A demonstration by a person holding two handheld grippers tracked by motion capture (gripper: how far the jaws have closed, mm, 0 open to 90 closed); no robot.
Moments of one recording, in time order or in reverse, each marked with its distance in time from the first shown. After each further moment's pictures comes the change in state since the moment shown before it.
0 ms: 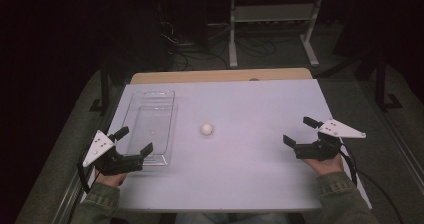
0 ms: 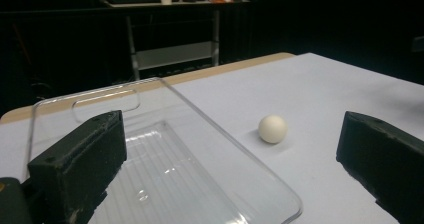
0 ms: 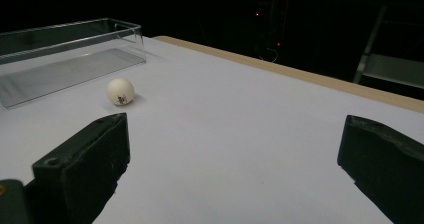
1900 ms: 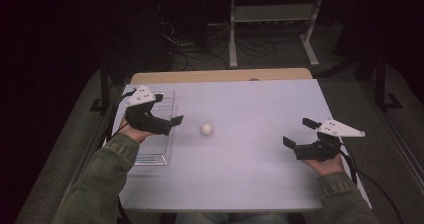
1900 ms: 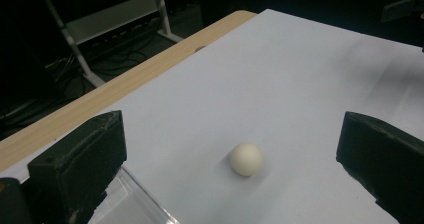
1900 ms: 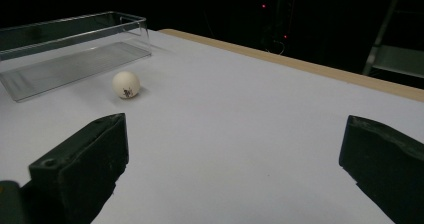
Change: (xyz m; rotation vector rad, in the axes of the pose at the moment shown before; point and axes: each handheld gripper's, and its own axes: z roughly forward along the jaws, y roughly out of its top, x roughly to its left) left arm -0.007 0.087 0.098 0.247 -0.204 0.137; right arm -0.001 -0.001 0.000 0.030 0.020 0.017
